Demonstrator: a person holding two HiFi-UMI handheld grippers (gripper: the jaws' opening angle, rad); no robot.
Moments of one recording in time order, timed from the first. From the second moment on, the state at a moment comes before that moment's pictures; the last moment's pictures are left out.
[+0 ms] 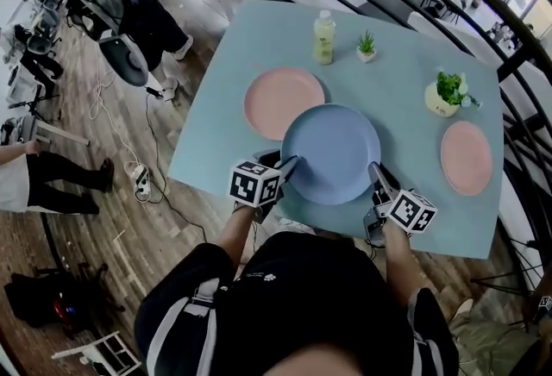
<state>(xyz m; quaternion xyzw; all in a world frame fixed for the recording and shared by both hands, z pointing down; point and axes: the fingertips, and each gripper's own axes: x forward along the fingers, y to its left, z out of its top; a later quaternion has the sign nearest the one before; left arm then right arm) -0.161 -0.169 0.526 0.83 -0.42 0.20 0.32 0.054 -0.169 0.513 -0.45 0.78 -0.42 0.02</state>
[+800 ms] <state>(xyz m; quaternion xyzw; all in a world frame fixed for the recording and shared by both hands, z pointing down) -0.261 -0.270 0.551 0.83 -0.41 0.22 0.31 -0.046 -0.257 0.525 -0.47 0.77 -0.43 0.04</state>
